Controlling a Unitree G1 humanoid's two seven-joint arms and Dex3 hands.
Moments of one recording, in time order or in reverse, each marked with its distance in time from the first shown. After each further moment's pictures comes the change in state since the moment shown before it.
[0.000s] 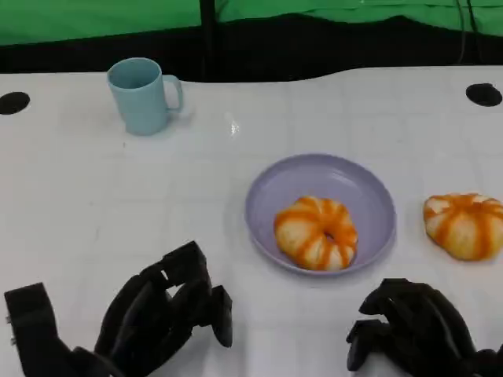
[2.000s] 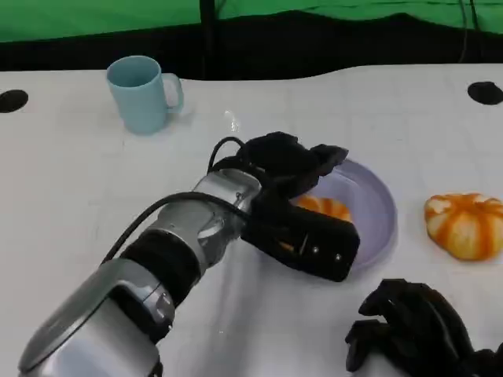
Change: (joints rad) left arm -0.976 -0.015 -0.680 0.747 1.367 -0.168 0.599; right arm -0.016 0.001 -0.001 0.047 -0.002 -0.037 0.024
